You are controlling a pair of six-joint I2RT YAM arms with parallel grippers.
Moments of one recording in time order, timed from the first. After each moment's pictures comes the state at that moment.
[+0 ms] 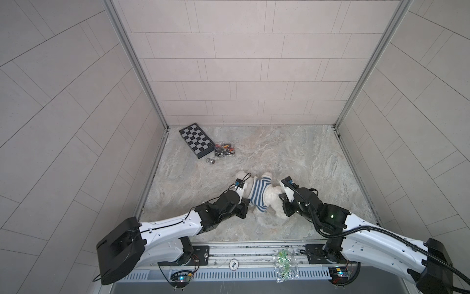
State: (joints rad) left arm -0.98 1.11 0.43 0.08 -0.08 -0.52; right arm 0.87 0.83 0.48 -0.31 0.23 0.27
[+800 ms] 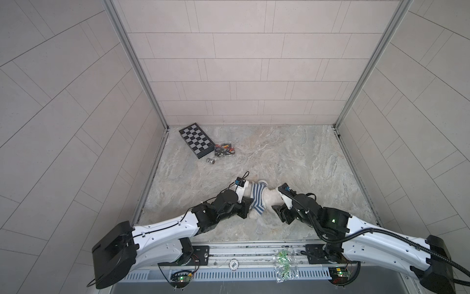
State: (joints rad) left arm -1.00 1.06 0.45 0.09 -0.02 -0.55; right arm 0.99 0.81 0.48 -0.37 0.24 0.29
